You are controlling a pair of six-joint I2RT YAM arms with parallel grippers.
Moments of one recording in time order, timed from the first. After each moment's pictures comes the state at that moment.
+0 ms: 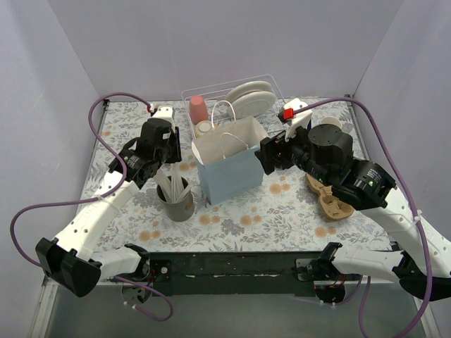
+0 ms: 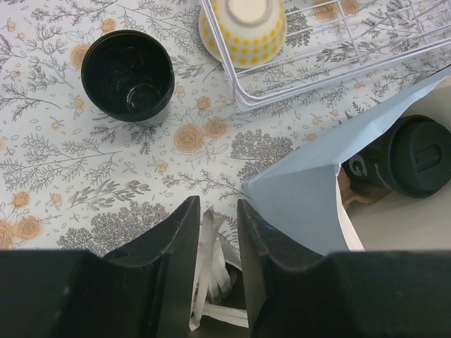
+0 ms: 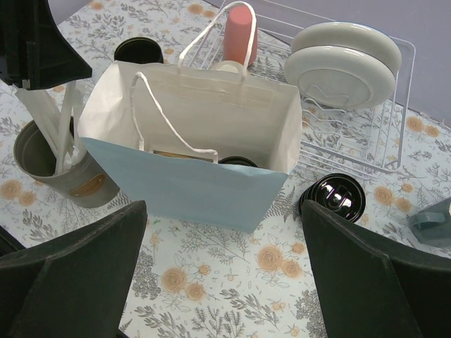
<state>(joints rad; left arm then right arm) -0.49 1.18 1.22 -0.66 -0.28 -0.32 0.92 1.04 1.46 -0.71 0.26 0.05</state>
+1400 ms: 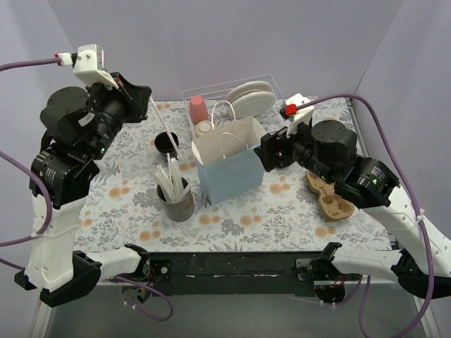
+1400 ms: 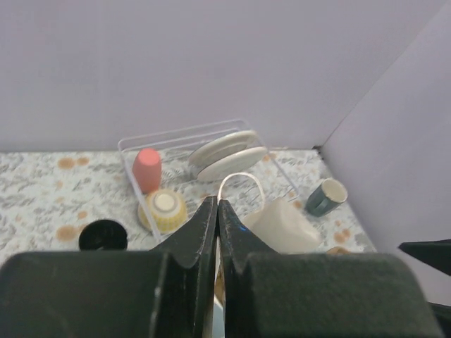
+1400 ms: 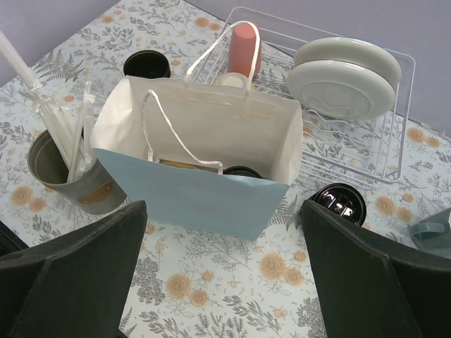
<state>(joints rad) -0.49 1.19 2.00 -0.83 -0.22 -0.31 0.92 1.06 1.51 -0.72 0.25 0.05</state>
